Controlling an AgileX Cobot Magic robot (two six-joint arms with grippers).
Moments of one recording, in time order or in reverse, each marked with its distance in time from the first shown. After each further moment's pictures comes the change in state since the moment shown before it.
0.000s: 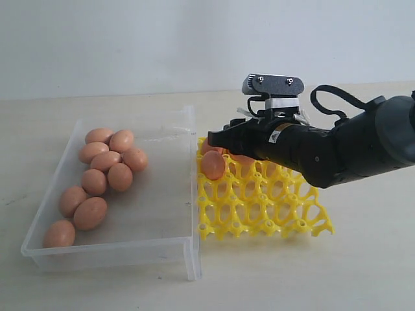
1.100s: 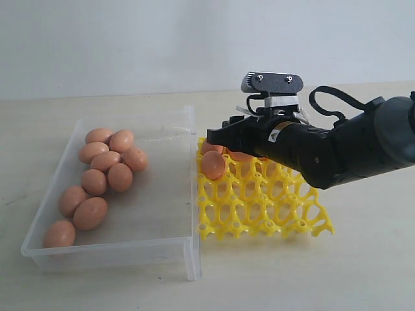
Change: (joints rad) left arm 0.000 0.000 0.000 0.000 0.000 0.000; right arm 0.000 0.004 0.000 -0.019 -0.042 0.000
